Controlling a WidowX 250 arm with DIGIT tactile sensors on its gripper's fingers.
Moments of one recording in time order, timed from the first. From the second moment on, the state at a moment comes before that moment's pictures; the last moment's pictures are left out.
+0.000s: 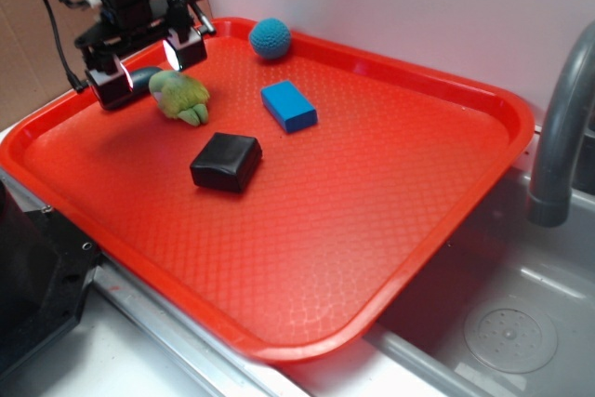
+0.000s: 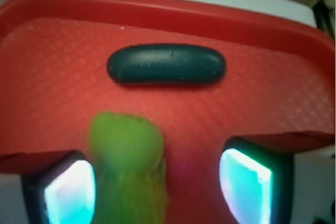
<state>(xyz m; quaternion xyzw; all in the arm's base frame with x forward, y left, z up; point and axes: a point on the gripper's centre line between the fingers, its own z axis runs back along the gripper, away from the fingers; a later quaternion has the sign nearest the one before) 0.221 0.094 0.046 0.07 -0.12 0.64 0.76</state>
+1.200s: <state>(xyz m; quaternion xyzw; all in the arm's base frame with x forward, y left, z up) 0.229 0.059 0.067 0.00 -0.06 0.42 0.90</state>
